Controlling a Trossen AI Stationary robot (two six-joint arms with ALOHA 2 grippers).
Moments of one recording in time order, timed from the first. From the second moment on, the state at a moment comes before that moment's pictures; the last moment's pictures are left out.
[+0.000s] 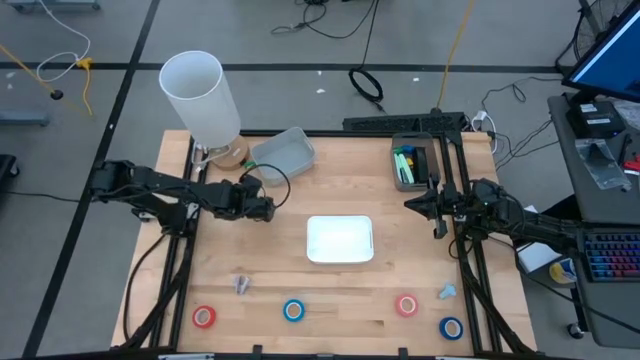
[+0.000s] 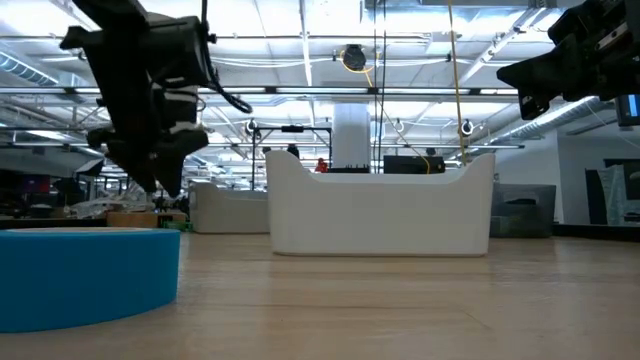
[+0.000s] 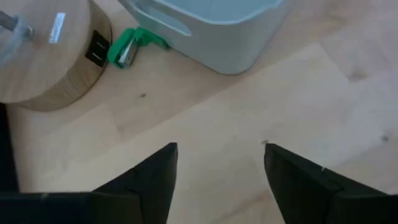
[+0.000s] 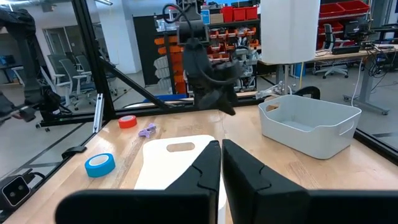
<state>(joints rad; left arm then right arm) 0.02 1.38 0.72 -0.74 -0.57 -1.00 -0.26 0.05 0.12 -0.04 -0.26 0.12</state>
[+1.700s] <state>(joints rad) 0.52 1.37 0.61 -0.36 -0.40 -0.25 -0.26 0.05 0.12 -0.04 -0.26 0.17</state>
